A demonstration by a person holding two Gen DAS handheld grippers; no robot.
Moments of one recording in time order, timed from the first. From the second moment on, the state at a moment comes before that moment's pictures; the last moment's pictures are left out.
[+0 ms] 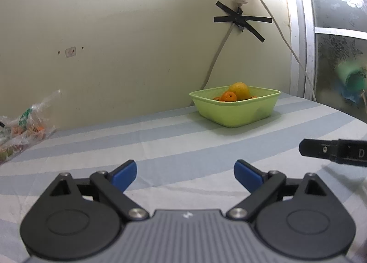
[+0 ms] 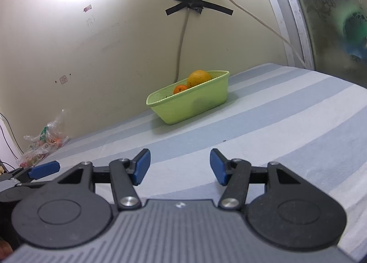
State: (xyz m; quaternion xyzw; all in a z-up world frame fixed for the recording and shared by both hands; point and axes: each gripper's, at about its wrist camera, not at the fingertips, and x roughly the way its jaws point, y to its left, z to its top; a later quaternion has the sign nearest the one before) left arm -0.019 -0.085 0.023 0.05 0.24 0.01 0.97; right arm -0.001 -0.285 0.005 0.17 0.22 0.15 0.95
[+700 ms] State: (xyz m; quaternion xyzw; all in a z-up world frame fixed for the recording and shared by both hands) left arm -0.015 -0.082 0.022 0.04 0.24 0.03 0.97; right arm -0.003 -0.292 0.004 0.19 0.21 0.17 0.94
